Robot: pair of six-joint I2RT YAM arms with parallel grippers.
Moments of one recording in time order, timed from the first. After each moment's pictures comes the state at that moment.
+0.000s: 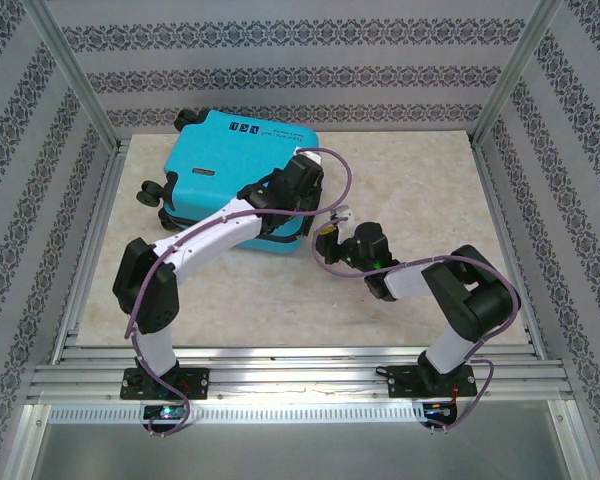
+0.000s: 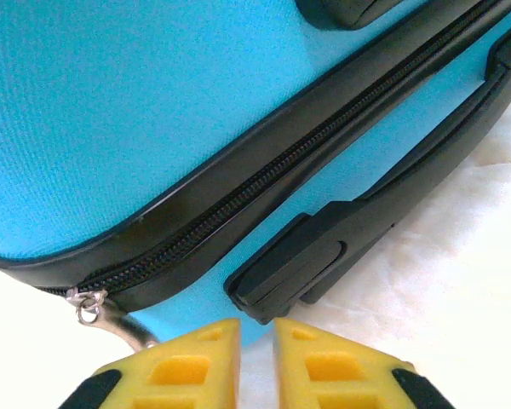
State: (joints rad) left arm -0.71 1.83 1.60 -0.53 -0.44 -0.12; right arm 0.51 1.66 0.52 0.81 -0.27 0.28
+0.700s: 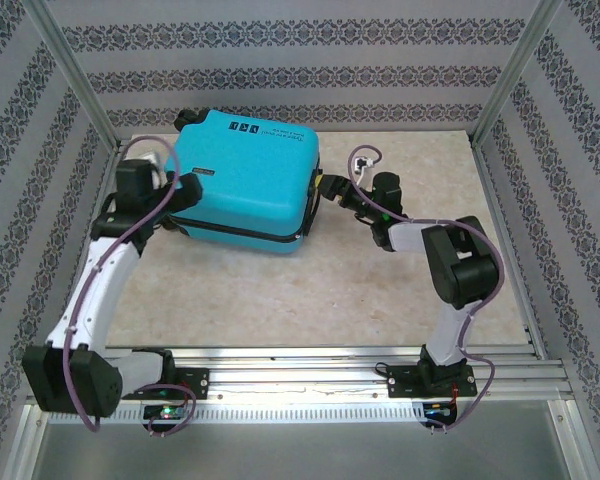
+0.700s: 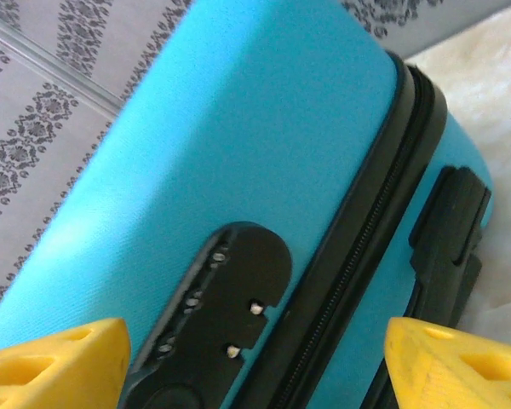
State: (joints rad) left arm 0.02 1.17 1.08 -0.53 0.06 -0.41; right arm 0.27 1.89 0.93 0.78 -0.55 0.82
